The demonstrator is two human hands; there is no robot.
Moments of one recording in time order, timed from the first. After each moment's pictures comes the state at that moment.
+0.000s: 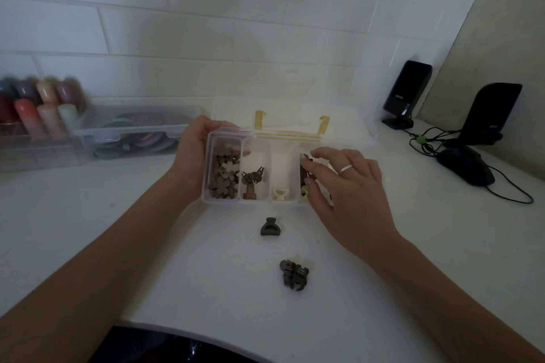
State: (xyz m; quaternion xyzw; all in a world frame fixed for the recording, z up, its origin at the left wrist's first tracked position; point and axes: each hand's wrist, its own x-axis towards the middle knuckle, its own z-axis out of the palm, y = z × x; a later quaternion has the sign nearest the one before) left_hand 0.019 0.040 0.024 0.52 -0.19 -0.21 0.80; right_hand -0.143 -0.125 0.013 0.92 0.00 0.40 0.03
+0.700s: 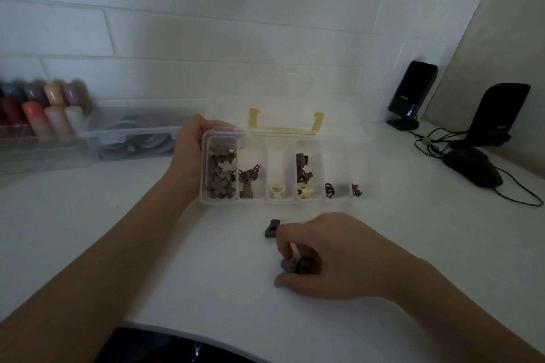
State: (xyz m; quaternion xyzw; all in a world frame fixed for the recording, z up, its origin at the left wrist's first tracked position) left_hand 0.015 0.044 0.032 0.47 -0.16 -0.19 0.85; right_hand -0.169 -0.097 0.024 0.97 0.20 0.07 -0.09
